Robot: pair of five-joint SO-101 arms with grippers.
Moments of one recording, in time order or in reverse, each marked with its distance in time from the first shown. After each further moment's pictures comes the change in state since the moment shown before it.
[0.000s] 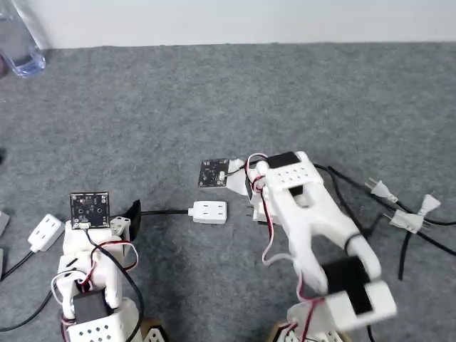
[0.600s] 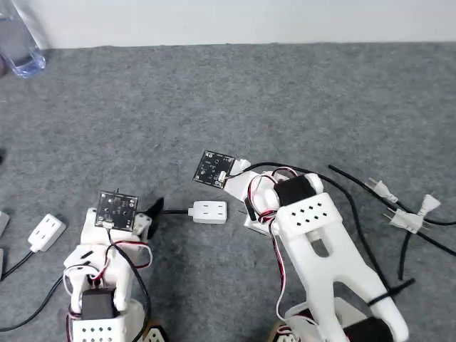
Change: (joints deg) left arm 11.5 0.0 0.0 -6.2 -1.8; right arm -3.9 -21.8 7.3 6.0 -16.1
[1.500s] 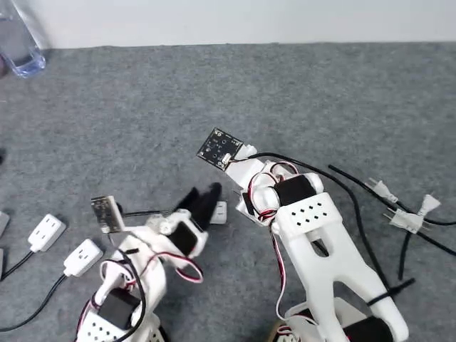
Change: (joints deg) left arm 32.3 0.0 0.0 -11.2 61.4; right arm 0.0 0.0 -0.2 -7.7 -10.9
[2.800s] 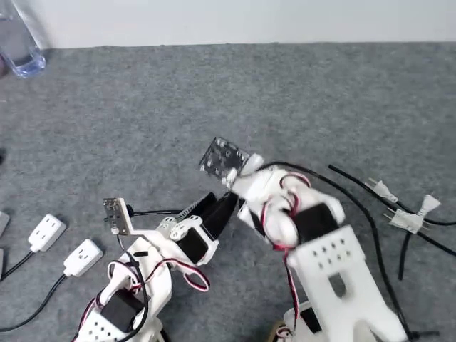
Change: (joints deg) left arm 5.3 0.0 0.0 -2.5 1.3; right arm -3.9 -19.6 2.4 4.9 1.6
